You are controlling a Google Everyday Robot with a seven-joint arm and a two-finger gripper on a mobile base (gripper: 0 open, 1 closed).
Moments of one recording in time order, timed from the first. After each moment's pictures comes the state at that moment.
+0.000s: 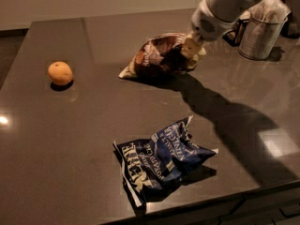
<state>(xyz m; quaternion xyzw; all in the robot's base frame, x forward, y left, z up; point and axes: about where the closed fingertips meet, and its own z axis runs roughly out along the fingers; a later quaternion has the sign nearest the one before) 0.615 -0.120 0.944 -0.46 0.85 0.04 0.25</state>
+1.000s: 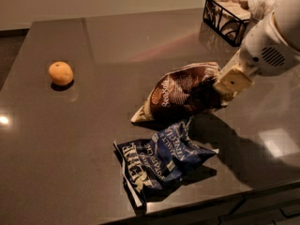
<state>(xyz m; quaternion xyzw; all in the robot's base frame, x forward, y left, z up) 0.458 -0.163 0.961 -0.46 0.85 0.08 0.24</state>
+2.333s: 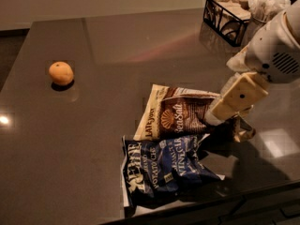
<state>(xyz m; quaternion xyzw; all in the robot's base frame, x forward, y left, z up) 0.424 -0.152 0.971 -0.49 0.83 0.09 0.24</state>
